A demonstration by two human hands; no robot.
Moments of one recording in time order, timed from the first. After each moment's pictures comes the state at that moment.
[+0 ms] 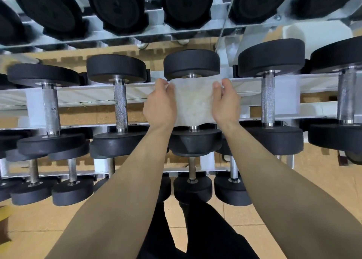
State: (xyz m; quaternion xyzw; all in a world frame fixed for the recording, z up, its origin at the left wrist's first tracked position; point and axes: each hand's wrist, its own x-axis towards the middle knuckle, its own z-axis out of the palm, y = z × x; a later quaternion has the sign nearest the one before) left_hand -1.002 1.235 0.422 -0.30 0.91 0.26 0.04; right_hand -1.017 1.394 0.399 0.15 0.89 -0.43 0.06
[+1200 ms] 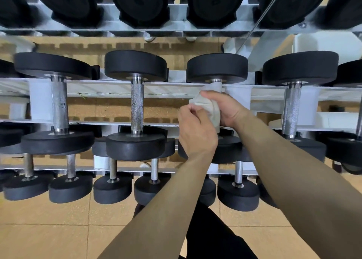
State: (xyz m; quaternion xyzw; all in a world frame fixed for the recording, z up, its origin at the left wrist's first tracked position) left_hand -0.954 1.277 0.438 -0.41 0.75 0.52 0.00; right_hand -1.047 1.348 0.400 0.24 0.54 -0.69 0.43
